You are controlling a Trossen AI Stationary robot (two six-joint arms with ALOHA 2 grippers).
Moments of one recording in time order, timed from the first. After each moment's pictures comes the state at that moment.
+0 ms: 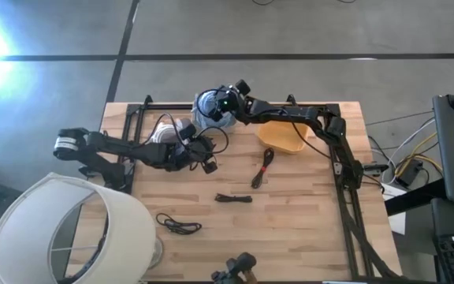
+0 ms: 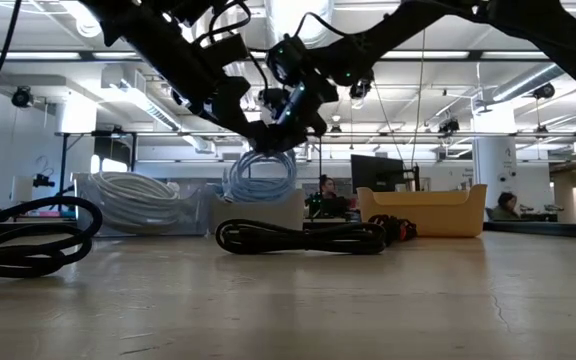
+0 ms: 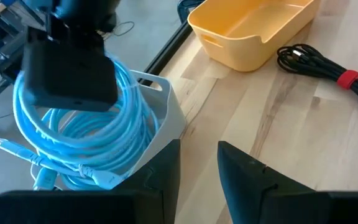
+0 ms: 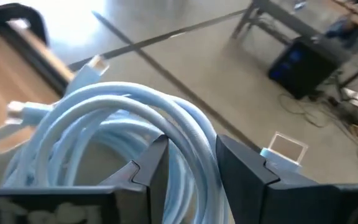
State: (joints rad) left arm 0.02 1.40 0.86 -0.08 -0.66 -0.06; right arm -0.41 2.16 1.74 -0.13 0.57 -0.01
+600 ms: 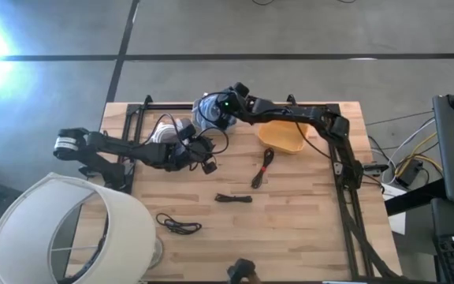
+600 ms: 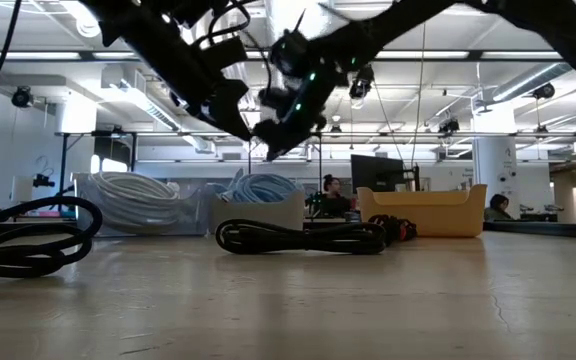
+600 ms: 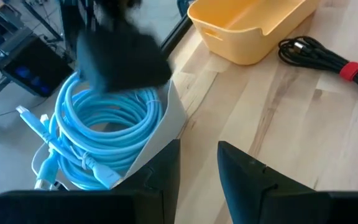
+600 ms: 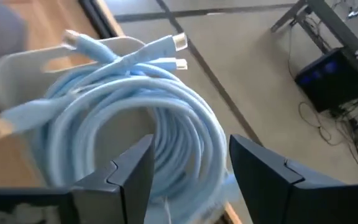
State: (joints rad) left arm 0.02 1.40 0.86 -0.10 -0.66 -0.06; right arm -0.39 2.10 1.73 -0.31 0.44 -0.16
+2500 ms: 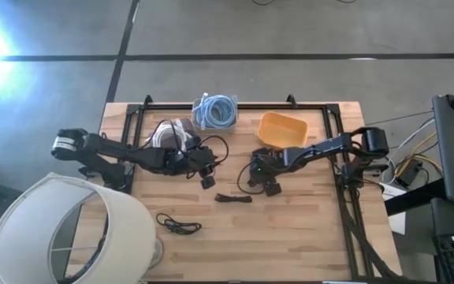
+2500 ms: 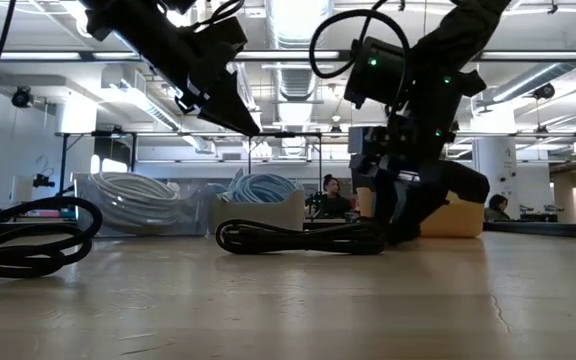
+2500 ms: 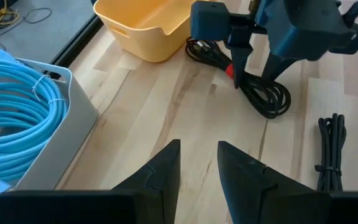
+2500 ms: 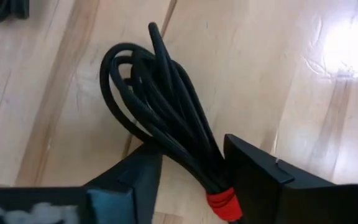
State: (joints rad) left arm -0.05 1.39 0.86 -0.11 -0.41 -0.15; right arm -0.05 1.75 0.90 -0.34 0.10 -0.38
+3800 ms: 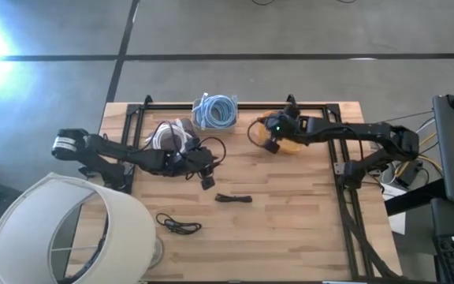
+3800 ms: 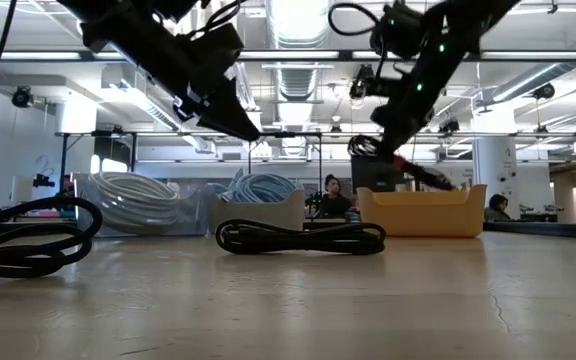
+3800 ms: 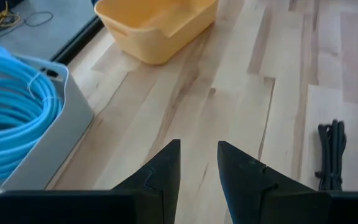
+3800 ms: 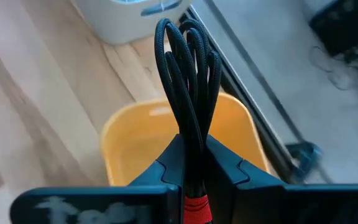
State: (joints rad) left arm -0.05 1.39 0.80 0.00 -0.41 -0.17; right arm -0.34 1.41 0.94 -0.45 0.45 0.00
